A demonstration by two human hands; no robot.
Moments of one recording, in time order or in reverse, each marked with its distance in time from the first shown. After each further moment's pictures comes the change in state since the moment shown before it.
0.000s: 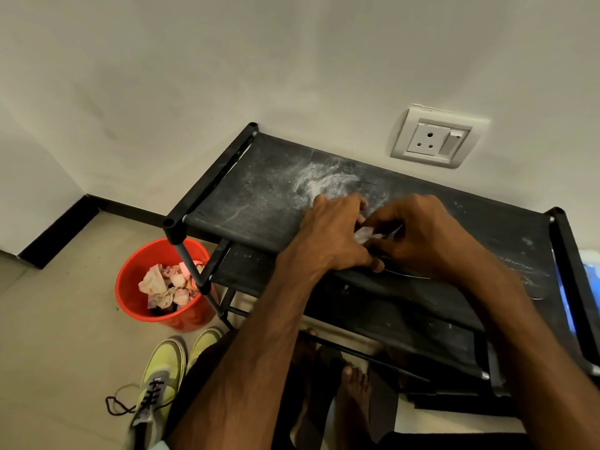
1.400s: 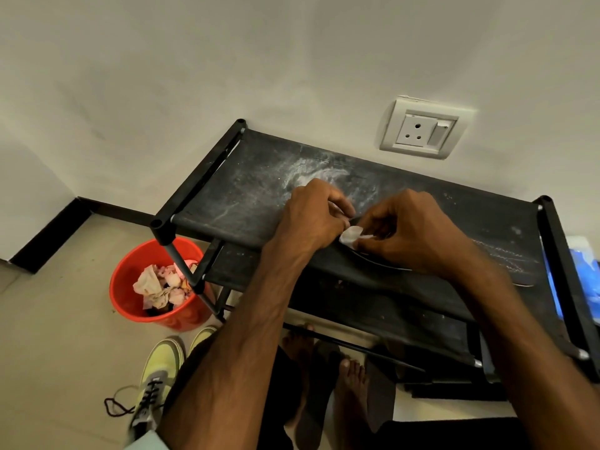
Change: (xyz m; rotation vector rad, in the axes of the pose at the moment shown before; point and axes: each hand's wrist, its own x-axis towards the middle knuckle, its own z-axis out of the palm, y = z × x) left_hand 0.016 -0.018 0.005 -0.257 0.195 -0.033; right_hand -0.010 -0.005 0.000 0.122 -0.003 0.074
